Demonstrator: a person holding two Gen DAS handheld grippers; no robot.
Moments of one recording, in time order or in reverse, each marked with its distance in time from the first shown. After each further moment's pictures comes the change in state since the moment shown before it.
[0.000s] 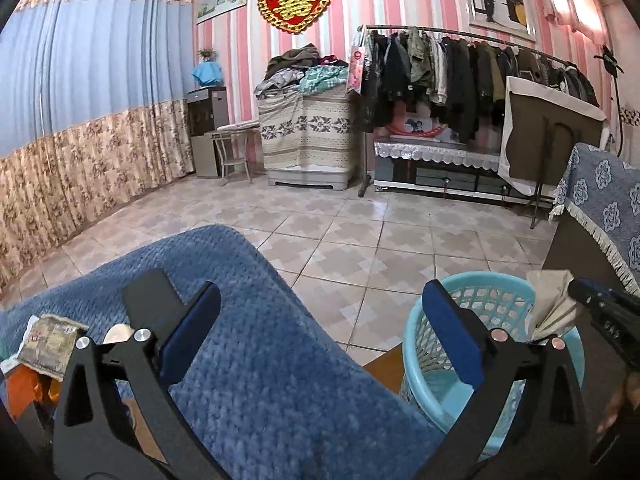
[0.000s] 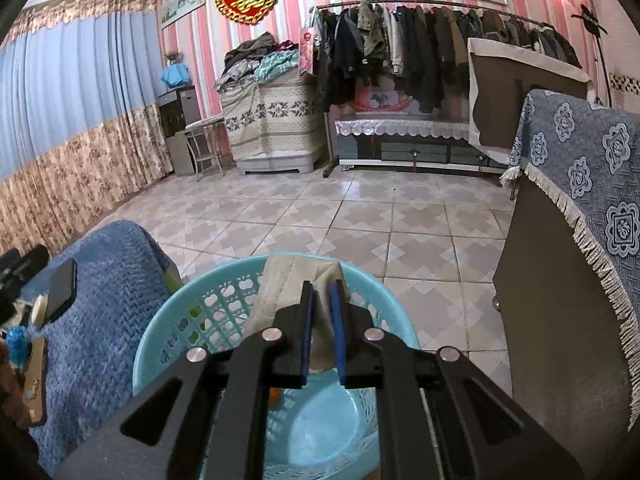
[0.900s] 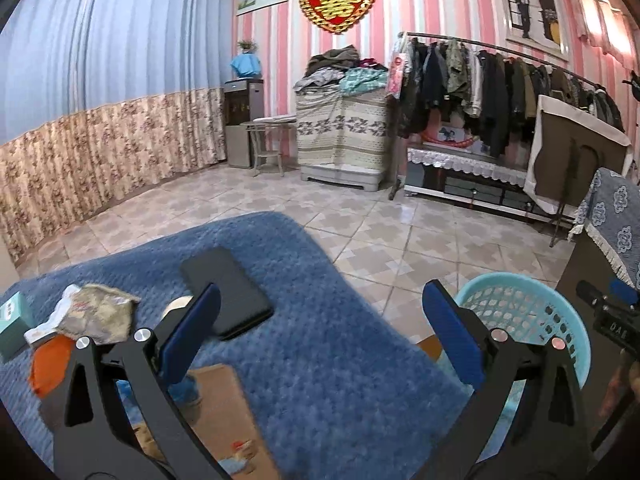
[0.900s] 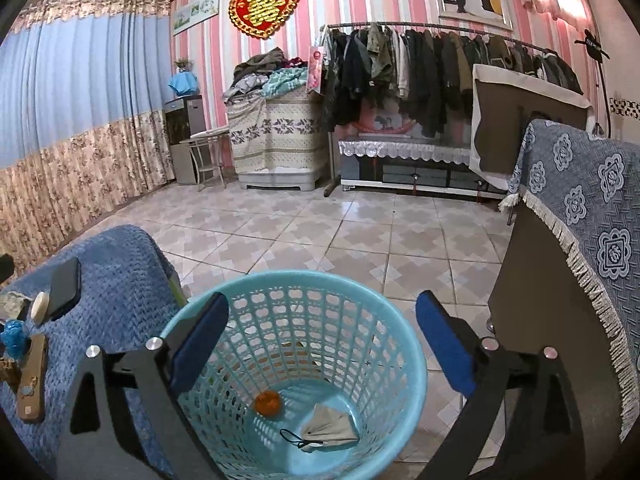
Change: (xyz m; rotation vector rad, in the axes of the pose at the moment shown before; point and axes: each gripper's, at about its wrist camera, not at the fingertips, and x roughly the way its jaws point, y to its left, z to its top) left arm -0.045 0.065 -0.014 -0.088 0.007 0.106; right arm -0.025 0.019 0.006 -0.044 -0.081 -0.007
